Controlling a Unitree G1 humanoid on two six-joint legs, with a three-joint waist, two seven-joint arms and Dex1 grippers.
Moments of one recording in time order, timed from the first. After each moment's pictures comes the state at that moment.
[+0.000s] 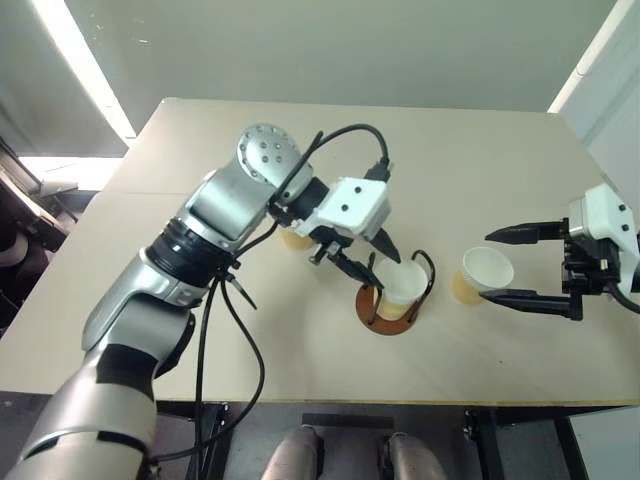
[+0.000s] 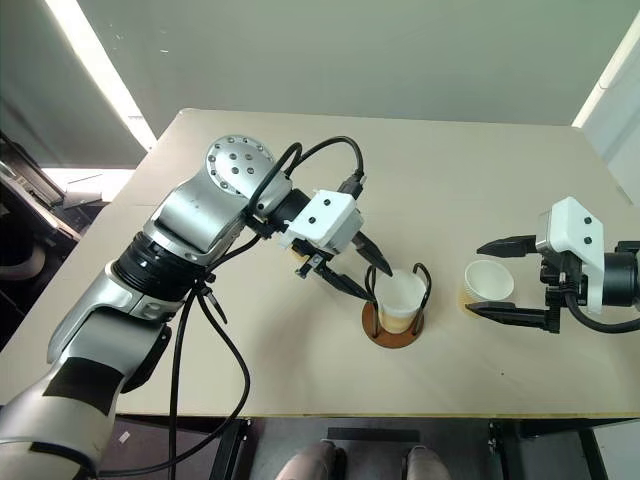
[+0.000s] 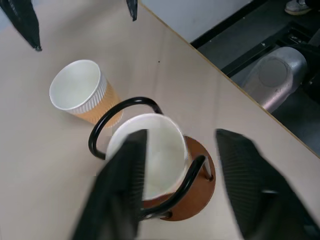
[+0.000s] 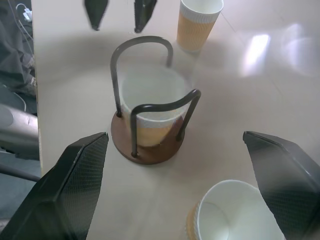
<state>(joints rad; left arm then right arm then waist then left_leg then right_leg) -1.20 0.57 -0.53 0.13 -0.31 0.21 -1.58 -0.27 -1.15 -0.32 -0.42 0.64 0.65 1.21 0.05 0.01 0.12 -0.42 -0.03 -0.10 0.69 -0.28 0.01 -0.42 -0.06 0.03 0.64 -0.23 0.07</state>
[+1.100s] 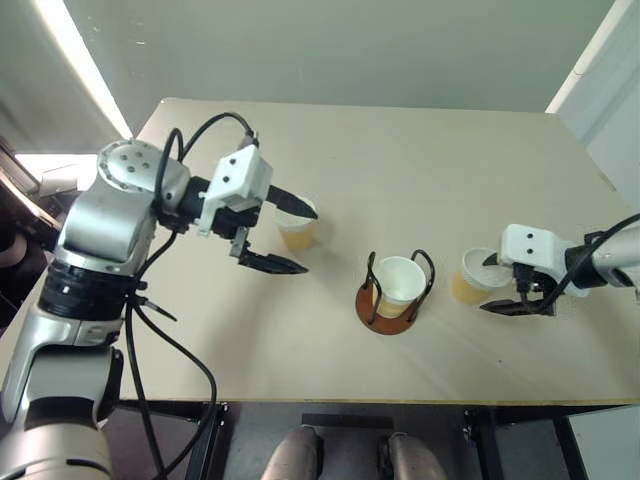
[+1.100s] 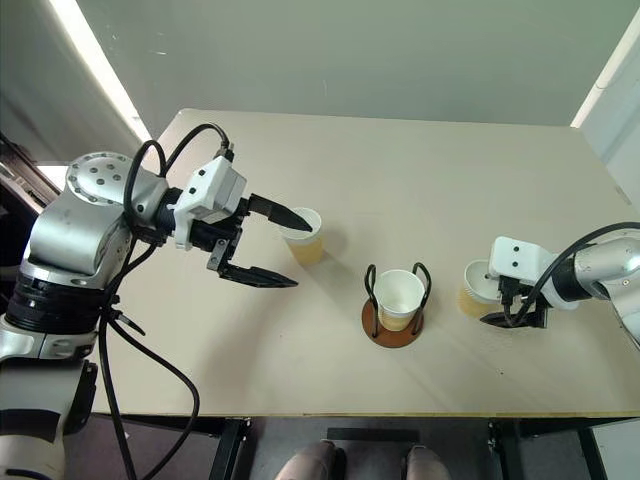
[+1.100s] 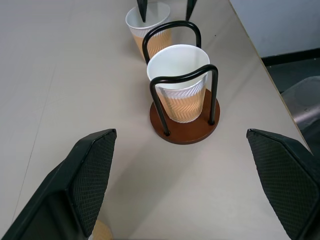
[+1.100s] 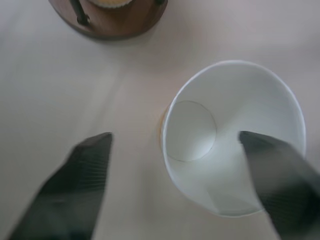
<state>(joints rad) -0.91 0.85 -0.17 0.01 -0.37 0.41 -1.53 -0.49 -1.22 0.19 -0.20 0.18 0.53 1.24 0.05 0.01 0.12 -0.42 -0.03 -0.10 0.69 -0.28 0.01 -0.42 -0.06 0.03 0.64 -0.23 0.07</state>
